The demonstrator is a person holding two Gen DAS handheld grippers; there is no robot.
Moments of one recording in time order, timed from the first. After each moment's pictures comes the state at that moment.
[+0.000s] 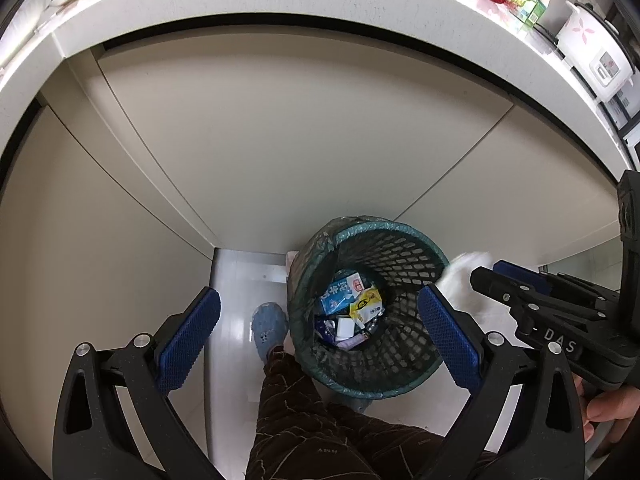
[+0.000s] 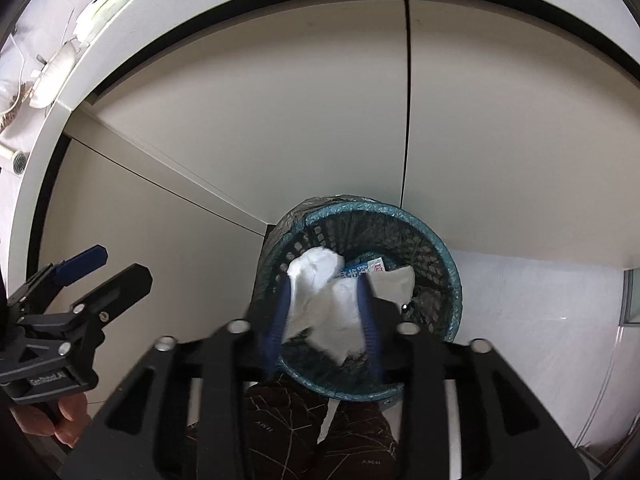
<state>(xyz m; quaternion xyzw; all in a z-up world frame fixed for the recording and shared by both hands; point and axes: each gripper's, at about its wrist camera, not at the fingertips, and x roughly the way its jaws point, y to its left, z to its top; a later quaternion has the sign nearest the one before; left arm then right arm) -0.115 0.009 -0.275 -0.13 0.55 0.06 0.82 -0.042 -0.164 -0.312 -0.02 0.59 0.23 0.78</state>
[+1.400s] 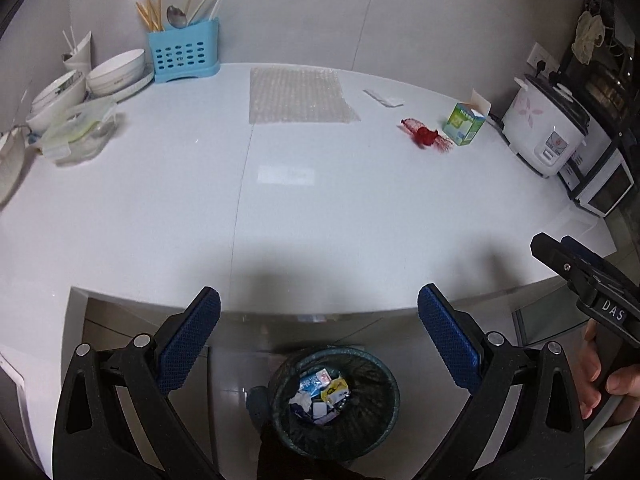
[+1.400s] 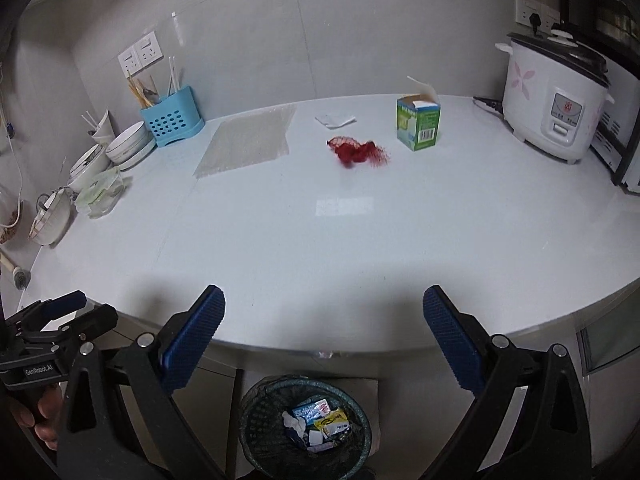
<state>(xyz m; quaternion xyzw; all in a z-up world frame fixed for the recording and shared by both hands) -0.017 0.007 -0.070 -0.10 0.45 0.02 0.89 0.043 -0.238 -0.059 0.01 0.39 0.15 0.91</state>
